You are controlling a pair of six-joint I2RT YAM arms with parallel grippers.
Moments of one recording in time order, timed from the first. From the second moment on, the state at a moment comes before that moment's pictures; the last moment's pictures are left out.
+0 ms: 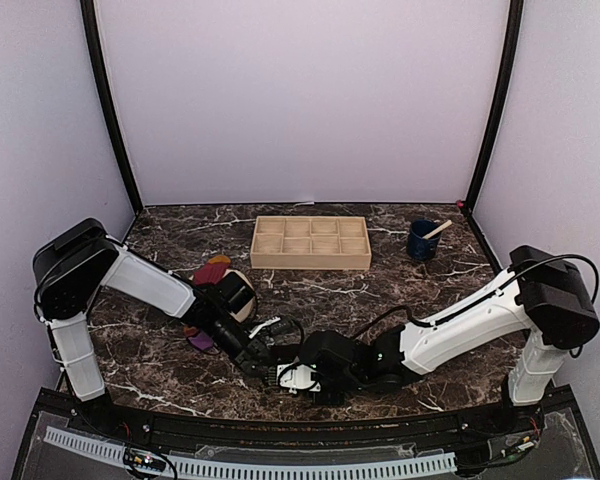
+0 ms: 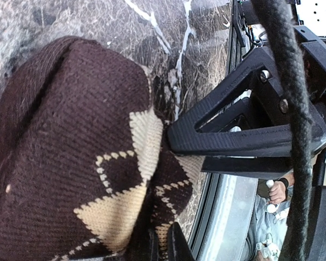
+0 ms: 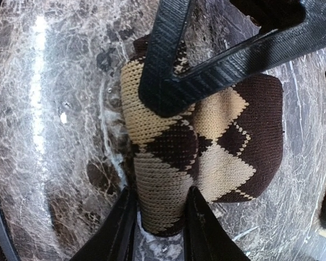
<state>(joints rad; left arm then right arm) -0.79 1.86 0.84 -0.19 0.96 -0.16 1.36 1.79 0.90 -0.05 0.19 -0.37</state>
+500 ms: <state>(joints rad) -0.79 1.87 0.85 -0.22 0.96 -0.15 1.34 1.83 0.95 -0.06 0.16 -0.35</state>
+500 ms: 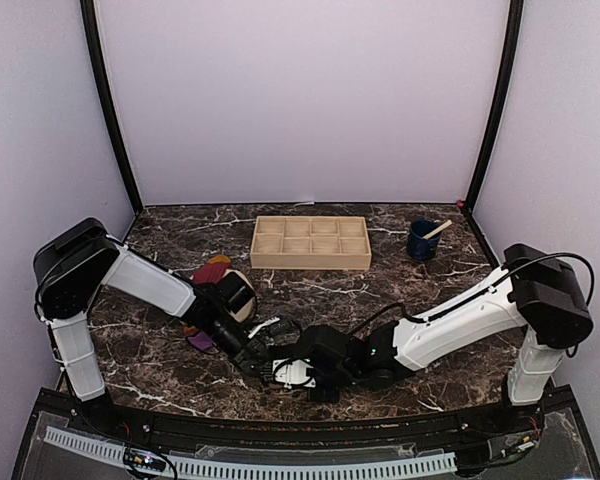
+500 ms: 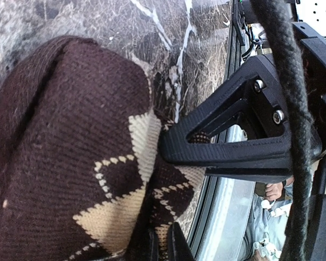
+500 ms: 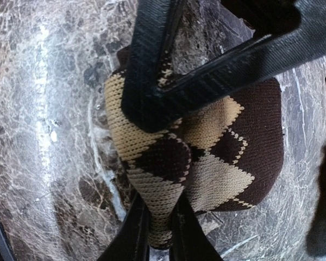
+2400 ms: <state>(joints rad) -0.99 1.28 0.44 0.19 0.21 -0.19 1.00 2.03 1.24 -0.39 -0.71 -0.08</state>
